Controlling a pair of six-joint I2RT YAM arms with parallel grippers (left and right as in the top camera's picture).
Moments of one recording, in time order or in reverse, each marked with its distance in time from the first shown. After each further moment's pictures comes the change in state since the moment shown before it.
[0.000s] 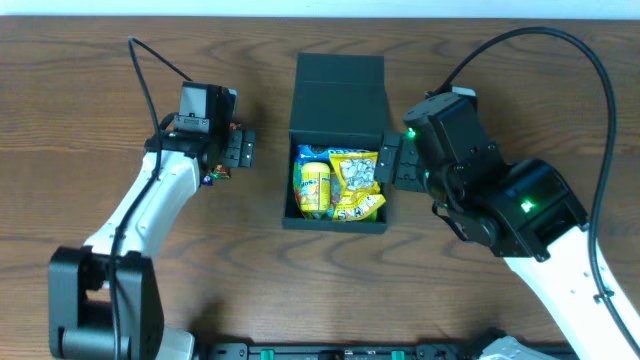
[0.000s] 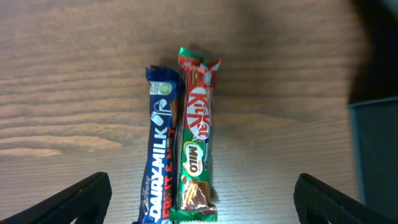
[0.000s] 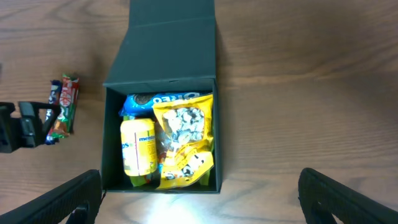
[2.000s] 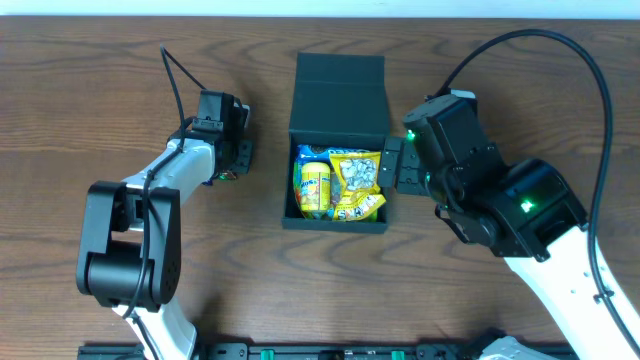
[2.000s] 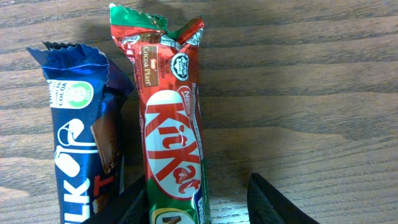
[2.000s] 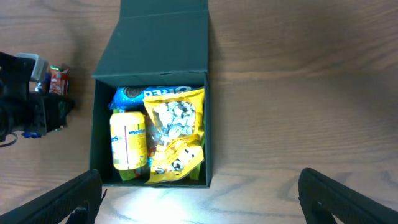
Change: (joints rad) left arm 0.003 0.235 -0.002 0.143 0.061 0.023; right arm 0.000 0.000 0.000 -0.032 0.006 -0.019
